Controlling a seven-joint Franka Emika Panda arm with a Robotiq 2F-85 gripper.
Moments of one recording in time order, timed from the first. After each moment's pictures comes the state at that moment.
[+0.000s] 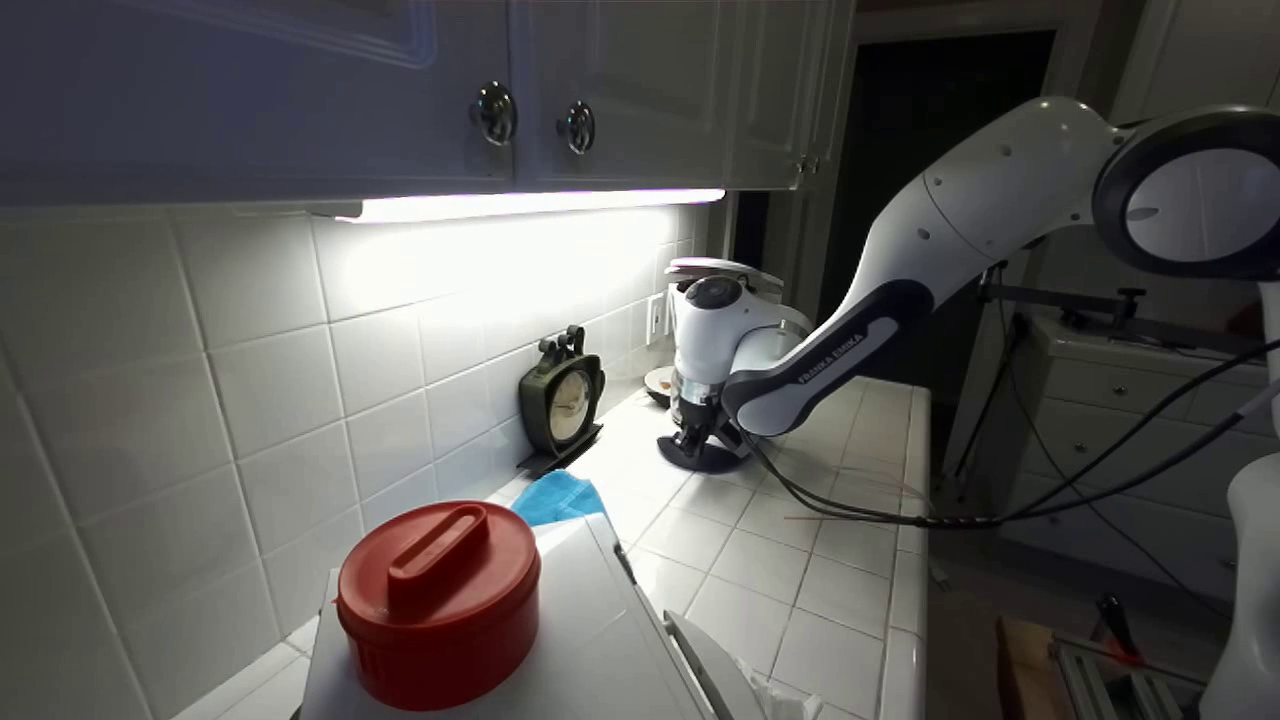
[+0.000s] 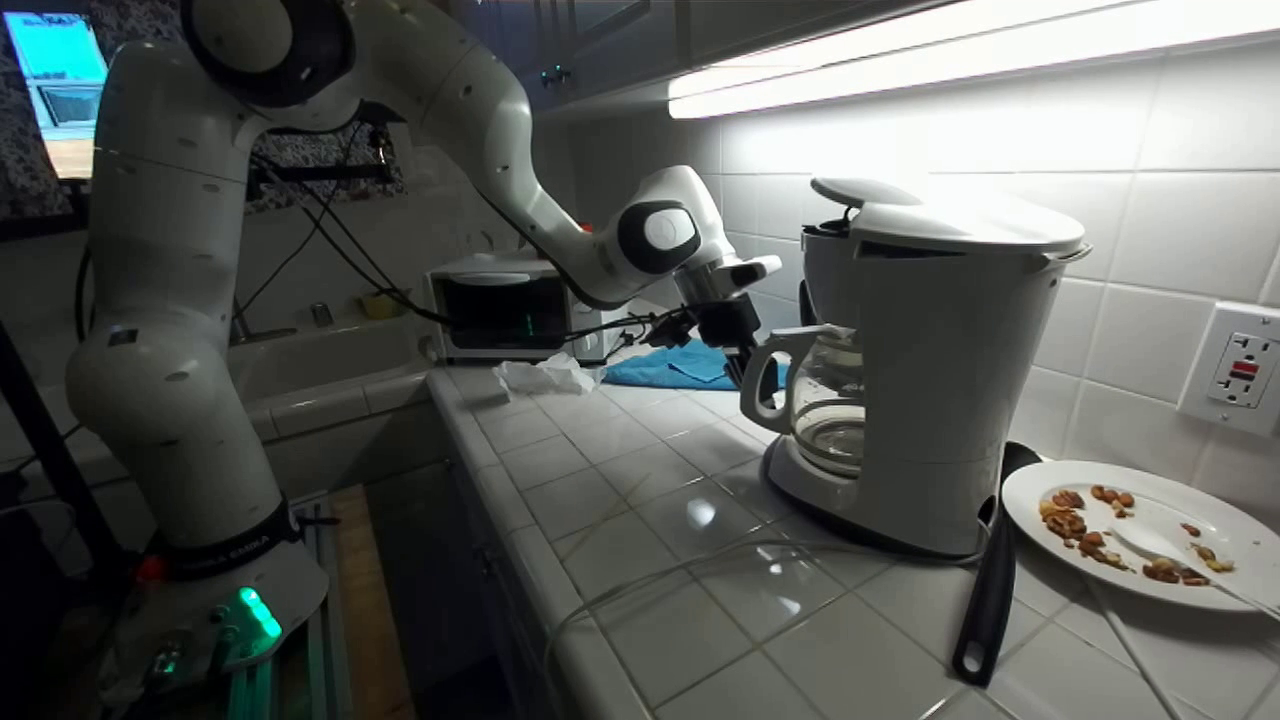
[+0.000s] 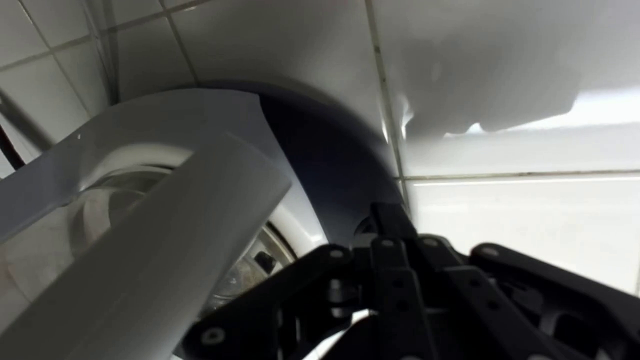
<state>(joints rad) 0.07 0.37 -0.37 -1.99 -0.52 2.57 0.43</state>
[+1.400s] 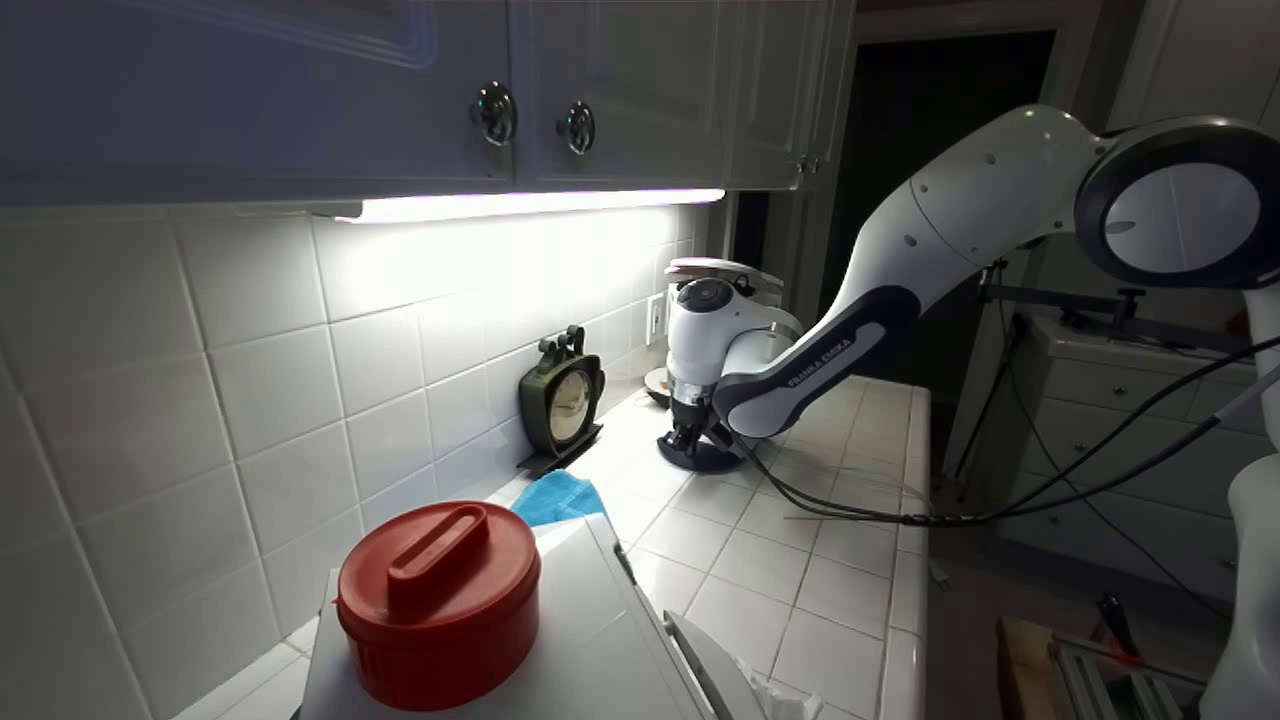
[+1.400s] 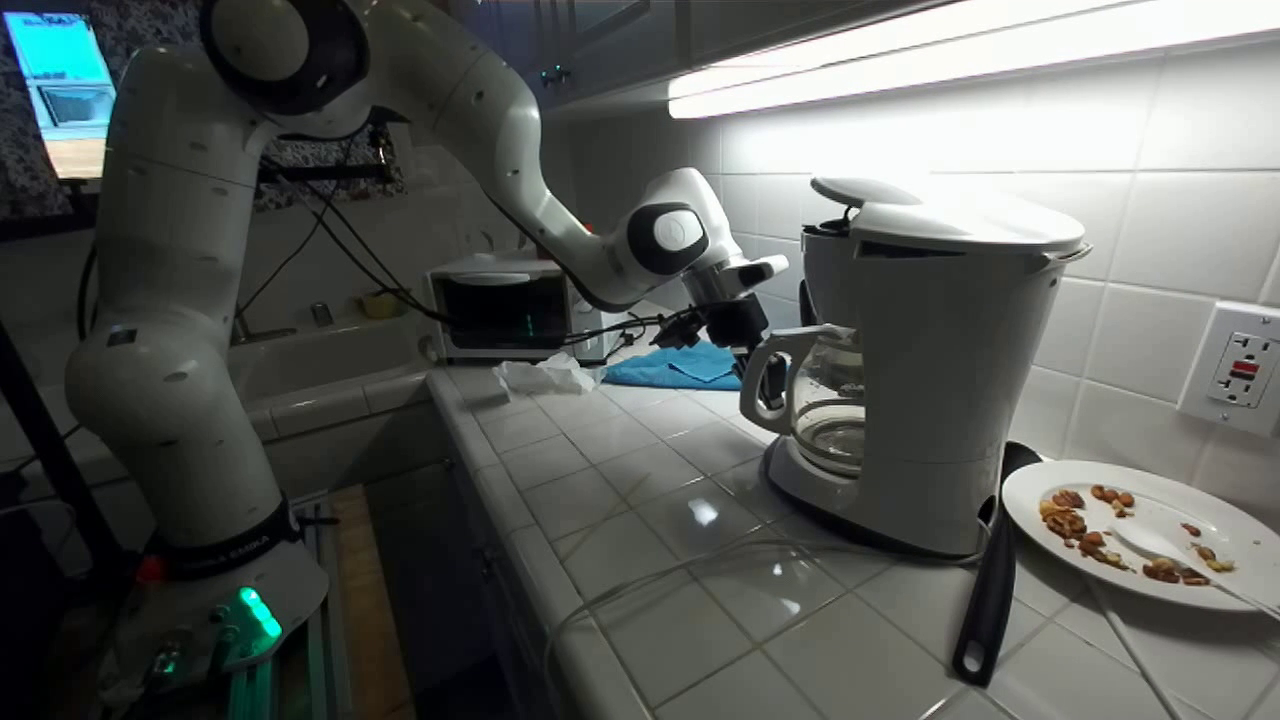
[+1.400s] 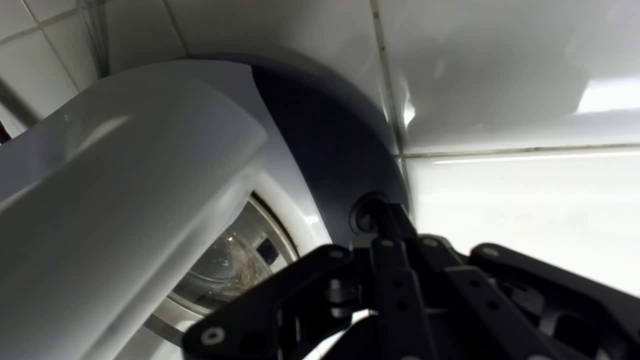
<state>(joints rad) 0.06 0.40 -0.36 -1.95 -0.53 2.58 0.44</state>
